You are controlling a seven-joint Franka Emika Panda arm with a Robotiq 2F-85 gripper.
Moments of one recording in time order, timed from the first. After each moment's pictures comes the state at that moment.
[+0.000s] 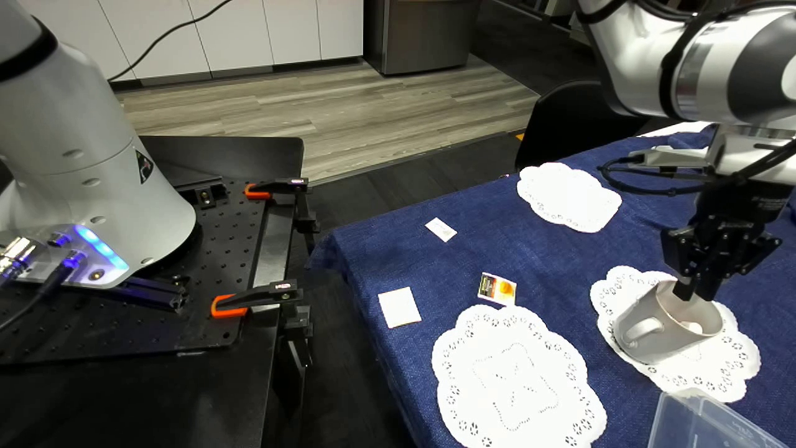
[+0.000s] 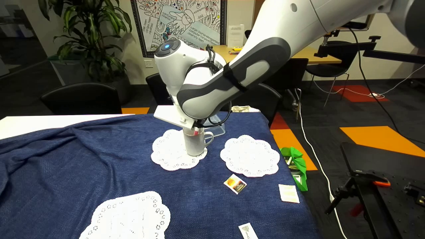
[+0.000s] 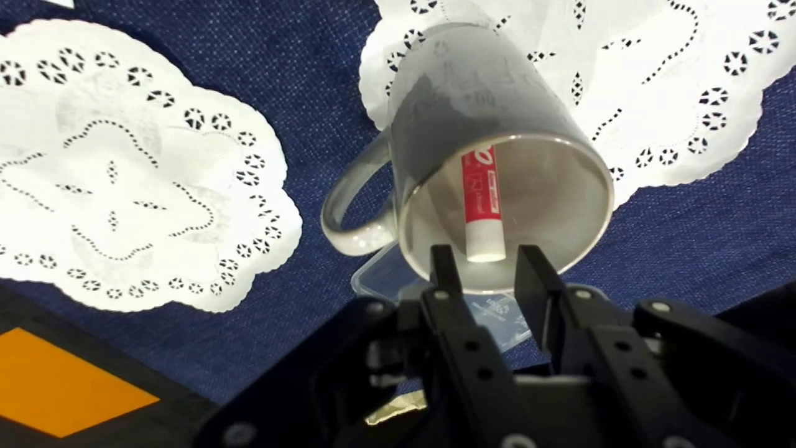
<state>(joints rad) 0.04 1.00 -0.24 -1.24 -0.26 2.28 1.77</state>
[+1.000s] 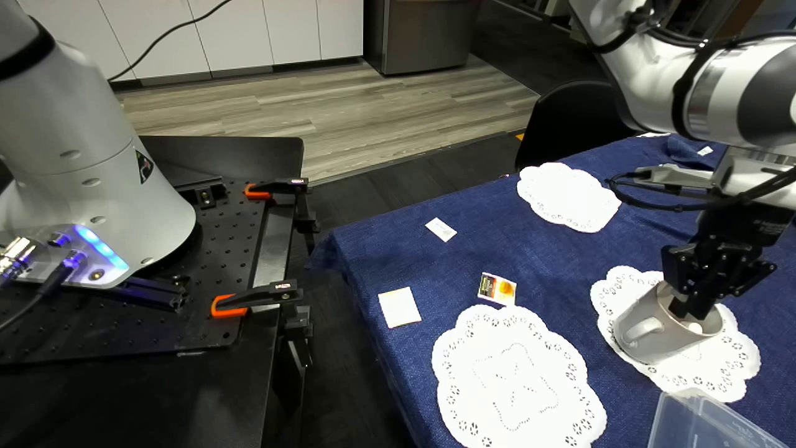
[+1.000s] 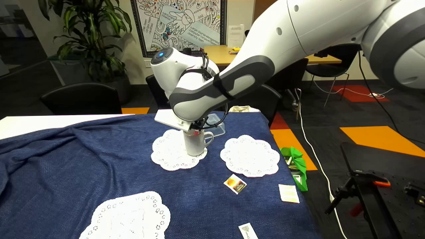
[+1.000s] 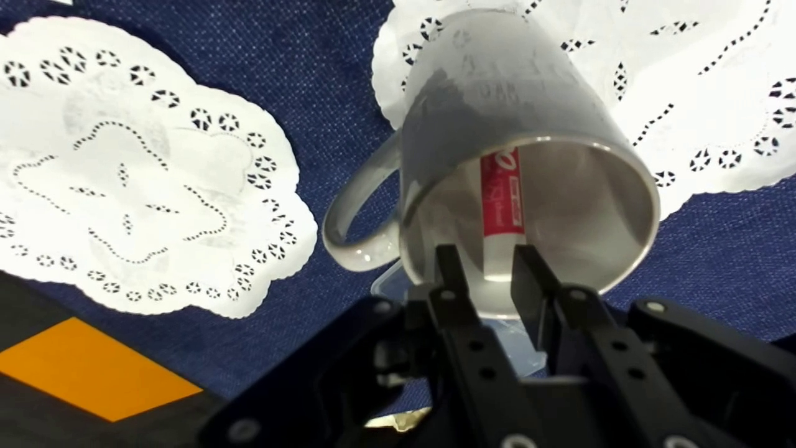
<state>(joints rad) 0.01 1.15 -0.24 -1.01 -0.21 2.12 1.74</state>
